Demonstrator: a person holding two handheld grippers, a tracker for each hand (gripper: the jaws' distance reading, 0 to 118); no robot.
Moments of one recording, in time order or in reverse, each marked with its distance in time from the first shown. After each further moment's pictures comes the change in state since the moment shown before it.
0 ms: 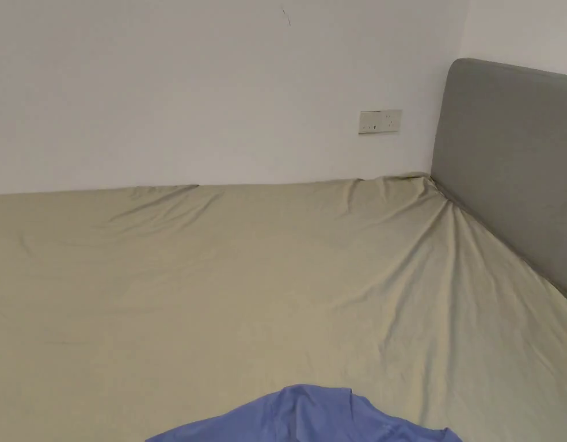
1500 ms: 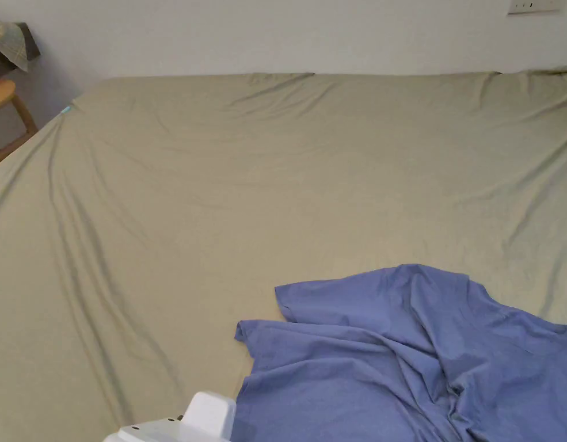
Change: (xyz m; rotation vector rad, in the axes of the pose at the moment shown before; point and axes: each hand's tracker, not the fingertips) left arm -0.130 -0.152 0.138 -0.066 0.472 -0.063; right arm -0.044 -0.001 0.009 -0.005 0.073 0.043
